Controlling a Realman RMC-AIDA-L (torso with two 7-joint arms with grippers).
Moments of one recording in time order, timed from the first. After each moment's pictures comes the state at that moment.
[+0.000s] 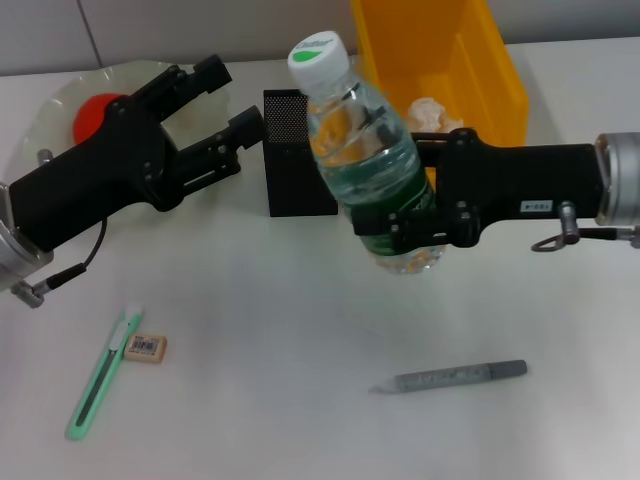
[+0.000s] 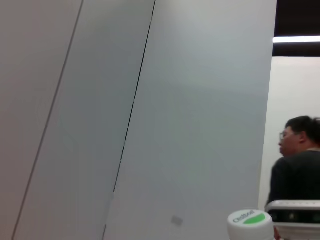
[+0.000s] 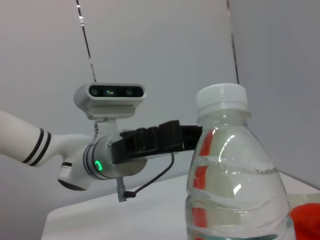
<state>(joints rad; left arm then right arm) -0.57 -2.07 0.75 0.32 1.47 1.77 -1.07 0.47 2.08 -0.97 -0.86 -1.69 -1.65 1.44</state>
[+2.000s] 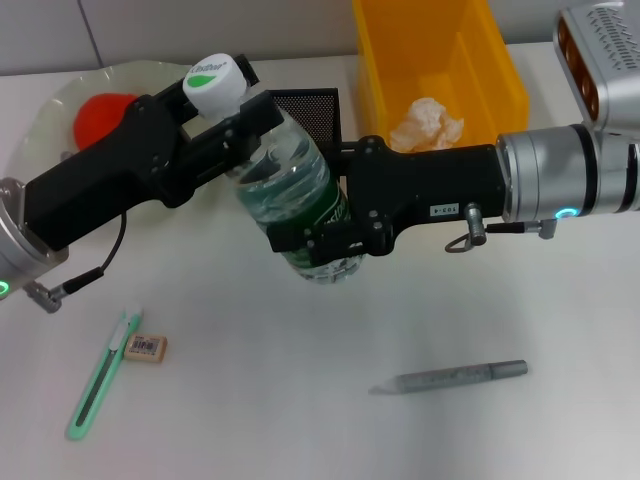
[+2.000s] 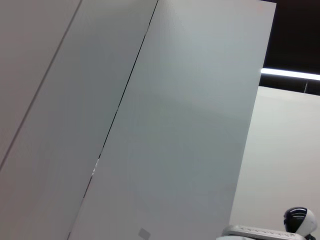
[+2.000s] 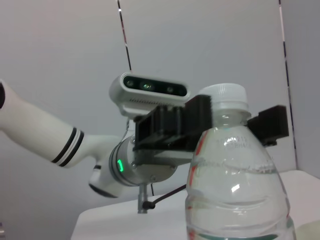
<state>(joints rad) -0.60 -2.08 0.76 0.27 1.46 1.82 -1.16 0.66 2.08 -1.01 -0.60 -1.69 -1.60 1.29</state>
